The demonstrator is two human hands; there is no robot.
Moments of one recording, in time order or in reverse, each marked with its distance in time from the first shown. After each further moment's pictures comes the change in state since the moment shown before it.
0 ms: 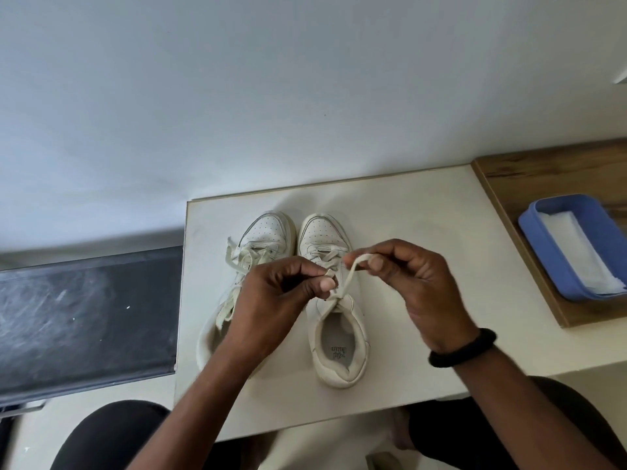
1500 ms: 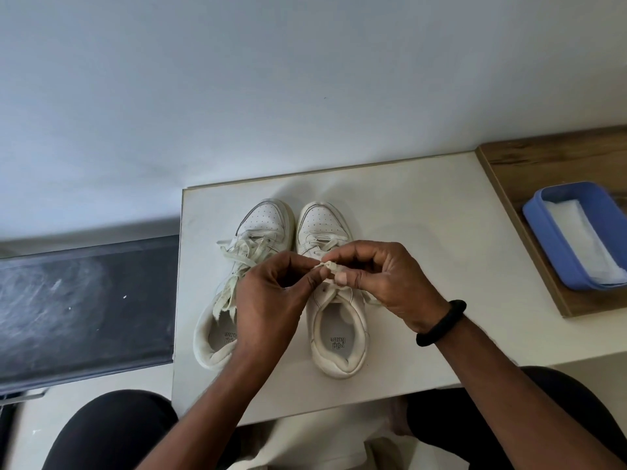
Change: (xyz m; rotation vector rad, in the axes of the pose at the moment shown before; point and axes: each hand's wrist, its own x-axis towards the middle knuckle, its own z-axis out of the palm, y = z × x) left_hand -0.007 -0.015 0.017 0.095 0.273 -0.096; right_hand 0.016 0.024 0.006 -0.105 -0.228 0.147
